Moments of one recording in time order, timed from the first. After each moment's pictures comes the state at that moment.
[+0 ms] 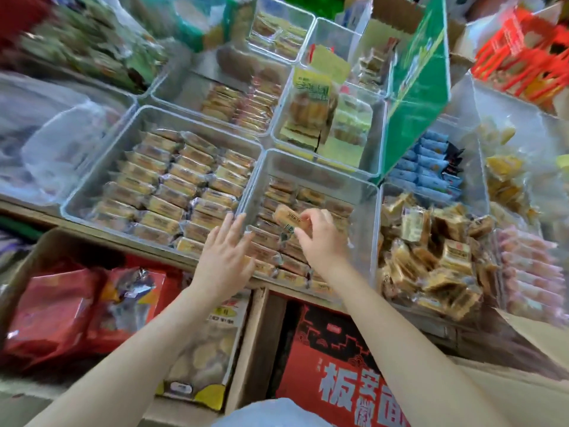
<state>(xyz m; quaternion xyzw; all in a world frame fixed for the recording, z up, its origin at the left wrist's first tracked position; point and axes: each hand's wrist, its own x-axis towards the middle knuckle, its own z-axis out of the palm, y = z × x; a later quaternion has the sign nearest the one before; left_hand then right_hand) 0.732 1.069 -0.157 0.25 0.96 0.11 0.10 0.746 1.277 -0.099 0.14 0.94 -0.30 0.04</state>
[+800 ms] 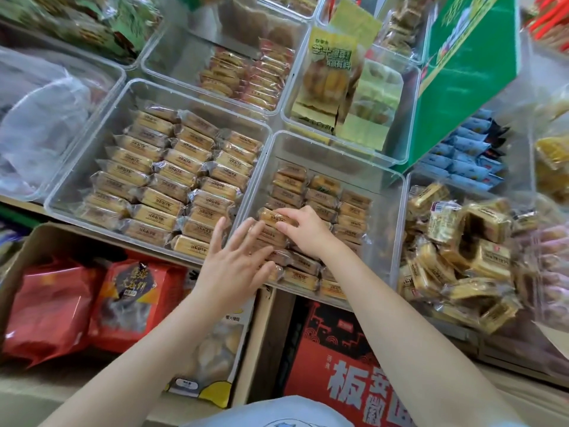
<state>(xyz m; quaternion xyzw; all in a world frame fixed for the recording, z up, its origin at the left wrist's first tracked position) 0.732 1.075 -0.161 0.33 0.94 0.03 0.06 0.688 1.274 -0.159 0.11 0.88 -0.37 0.28</state>
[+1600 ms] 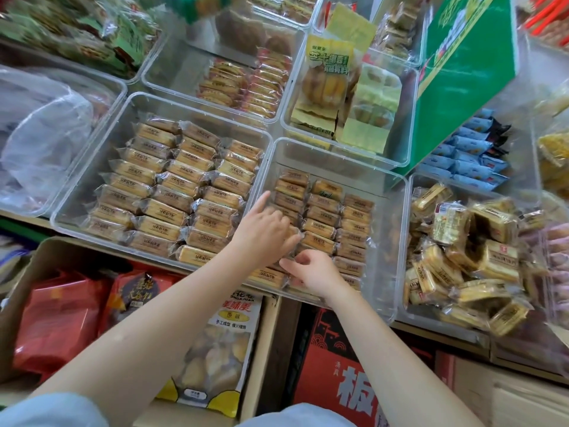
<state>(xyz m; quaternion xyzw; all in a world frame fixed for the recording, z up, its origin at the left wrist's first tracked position) 0.658 1.133 -0.148 0.39 0.91 -0.05 0.15 0.748 1.263 -0.162 0.28 0.79 -0.45 0.30</state>
